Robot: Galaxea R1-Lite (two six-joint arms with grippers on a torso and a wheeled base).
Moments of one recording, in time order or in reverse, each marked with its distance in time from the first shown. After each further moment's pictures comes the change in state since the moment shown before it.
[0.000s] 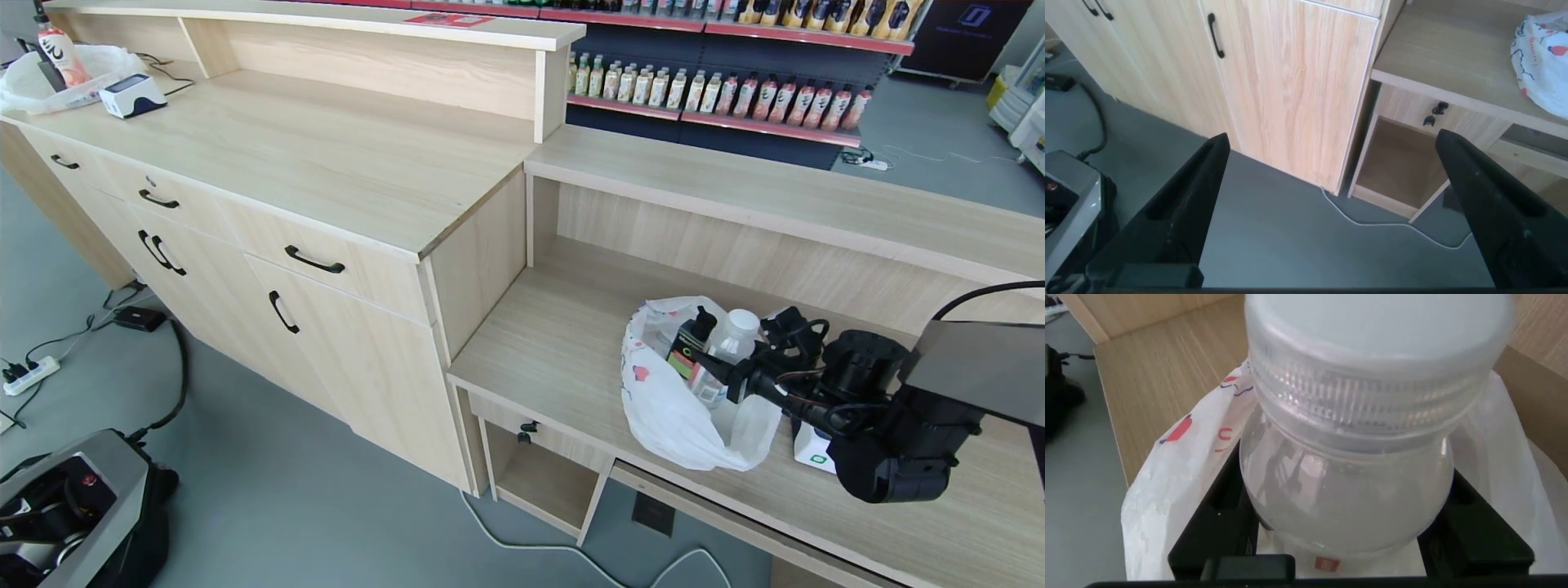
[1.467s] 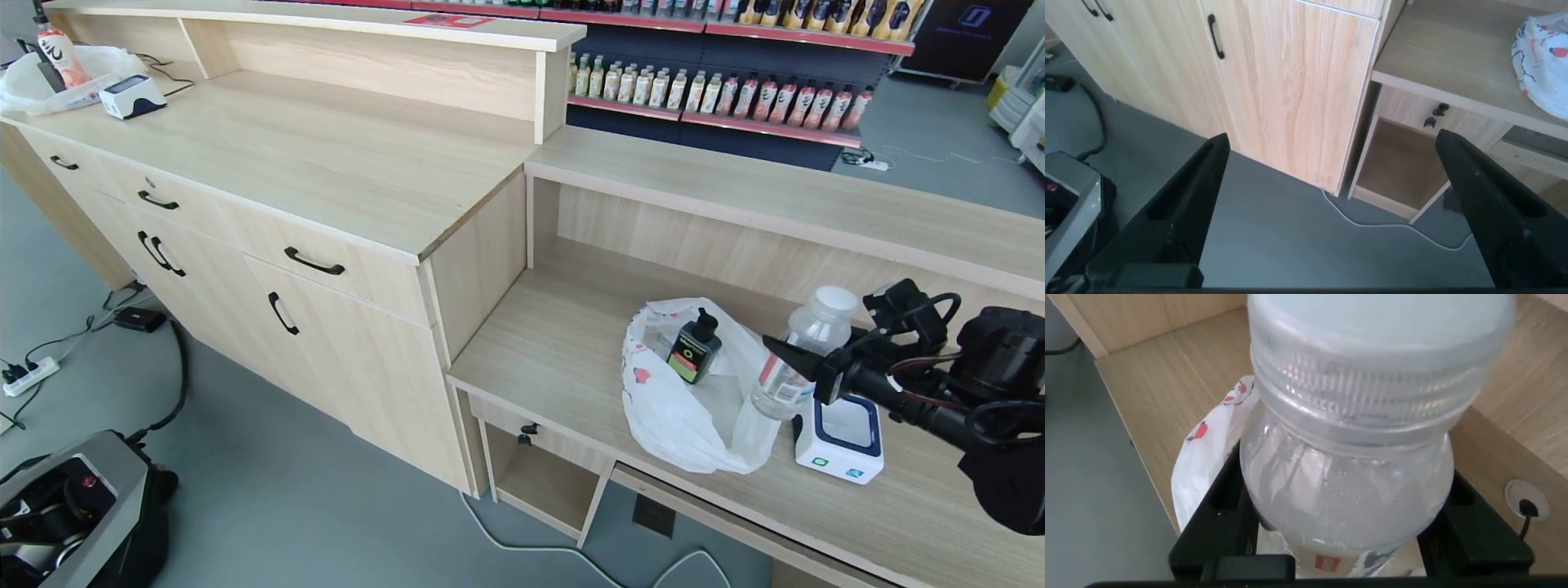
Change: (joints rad) left arm 0.000 0.000 0.000 0.000 -0.001 -0.001; right arm -0.099 -0.429 0.319 0.146 -0.011 -0.075
